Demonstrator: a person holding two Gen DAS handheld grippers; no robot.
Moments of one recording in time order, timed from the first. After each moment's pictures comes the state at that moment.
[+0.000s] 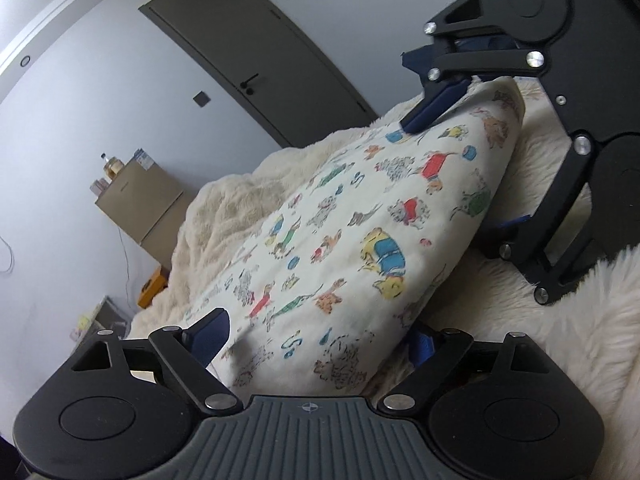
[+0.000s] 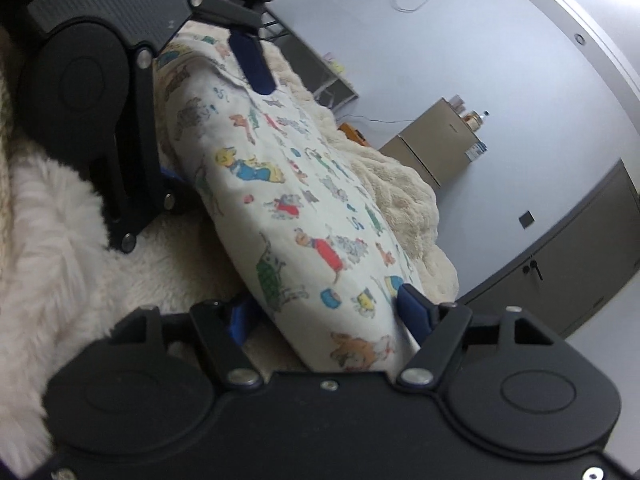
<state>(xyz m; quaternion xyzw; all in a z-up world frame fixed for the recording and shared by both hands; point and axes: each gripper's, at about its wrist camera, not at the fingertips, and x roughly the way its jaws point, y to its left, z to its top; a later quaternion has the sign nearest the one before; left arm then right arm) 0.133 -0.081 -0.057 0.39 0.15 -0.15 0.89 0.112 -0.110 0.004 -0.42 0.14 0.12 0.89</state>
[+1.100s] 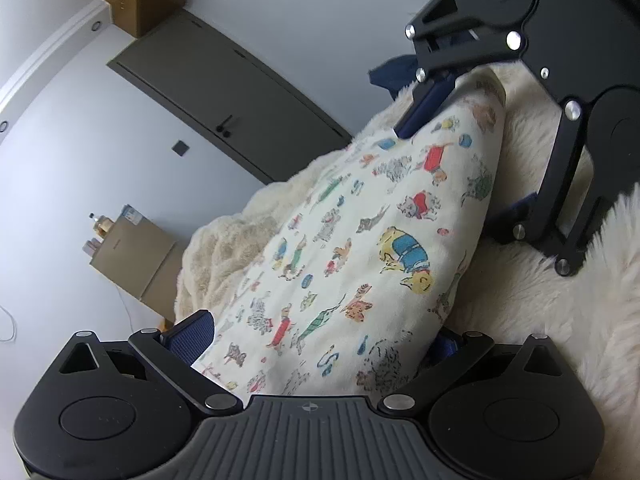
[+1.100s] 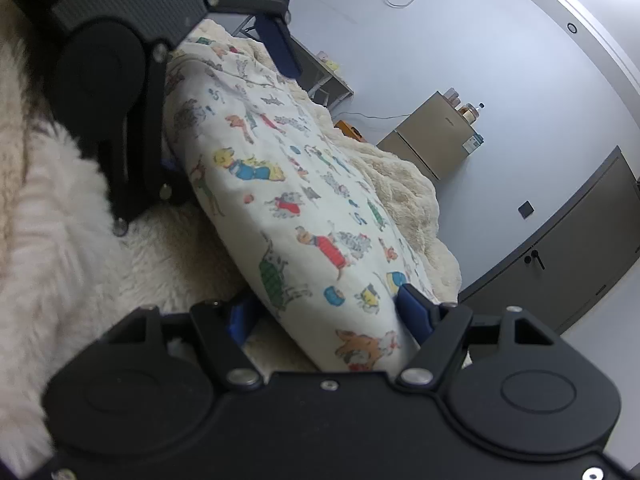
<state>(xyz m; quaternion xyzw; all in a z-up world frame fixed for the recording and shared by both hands) 0.155 -0.061 -0.065 0.45 0.09 -0.18 0.87 0.119 -0.113 0.005 -0.41 0.14 0.12 0.89</state>
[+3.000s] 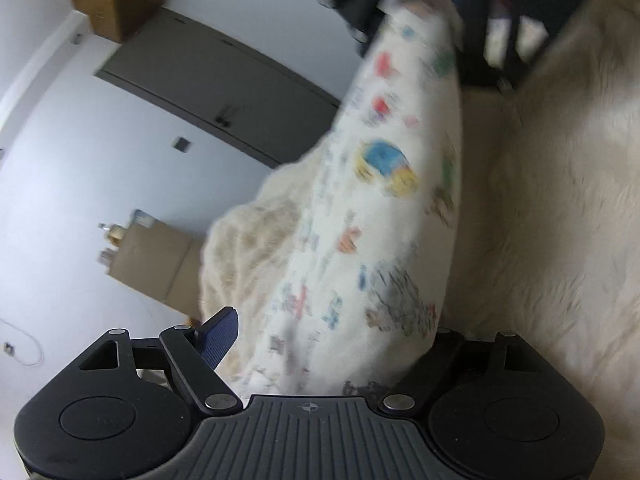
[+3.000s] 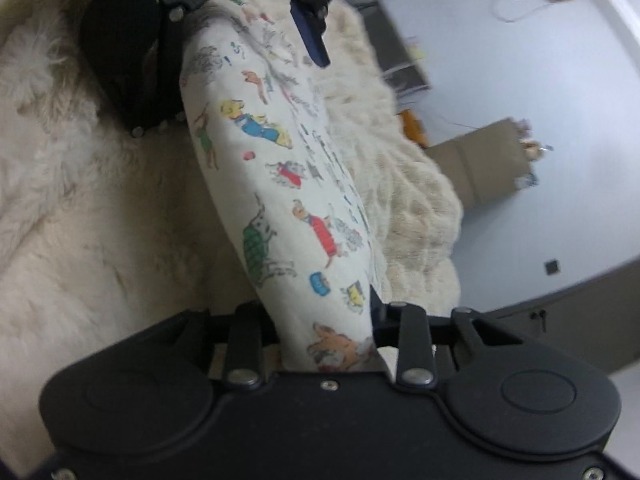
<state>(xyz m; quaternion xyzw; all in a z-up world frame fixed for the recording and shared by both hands) 0.169 -0.059 -0.053 0.52 0.11 -0.19 0.83 0.171 -0.119 0.062 -0.56 0.20 0.19 0.78</state>
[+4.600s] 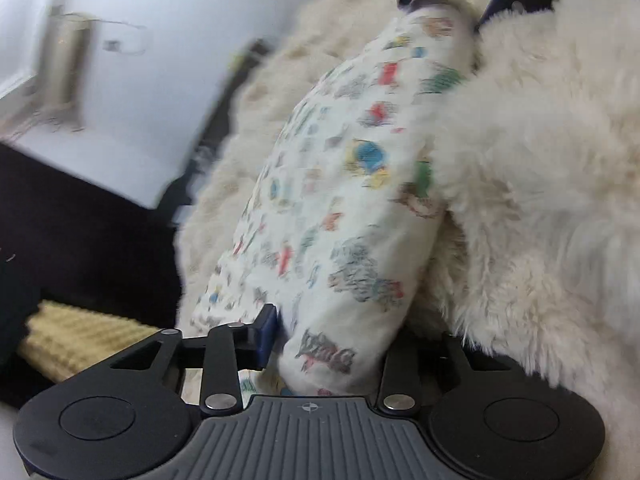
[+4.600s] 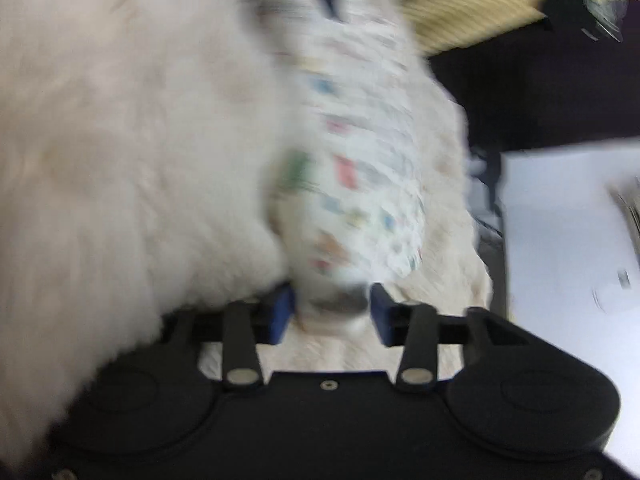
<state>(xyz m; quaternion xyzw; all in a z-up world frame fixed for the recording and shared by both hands) -0.025 0.335 -0.179 0.38 0.34 0.23 0.83 0.127 0.272 -0.063 -0.65 -0.01 0.40 0.65</state>
